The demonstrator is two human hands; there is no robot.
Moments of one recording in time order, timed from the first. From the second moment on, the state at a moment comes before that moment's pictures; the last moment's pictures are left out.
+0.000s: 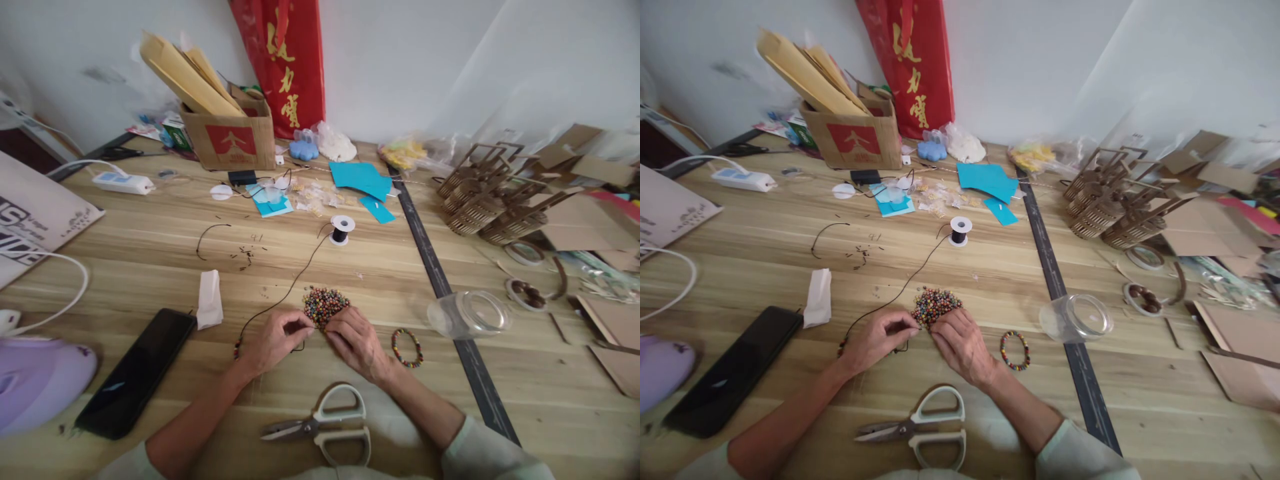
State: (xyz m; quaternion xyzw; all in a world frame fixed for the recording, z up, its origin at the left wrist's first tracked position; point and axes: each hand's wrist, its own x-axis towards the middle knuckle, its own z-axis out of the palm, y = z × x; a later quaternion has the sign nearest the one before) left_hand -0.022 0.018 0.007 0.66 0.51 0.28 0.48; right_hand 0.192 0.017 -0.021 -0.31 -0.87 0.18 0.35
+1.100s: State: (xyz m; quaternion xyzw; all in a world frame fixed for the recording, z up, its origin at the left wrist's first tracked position) left_hand -0.014 0.014 0.005 0.70 0.48 0.25 0.46; right_hand 0.189 0.018 -0.012 -0.27 -0.85 0.27 0.36
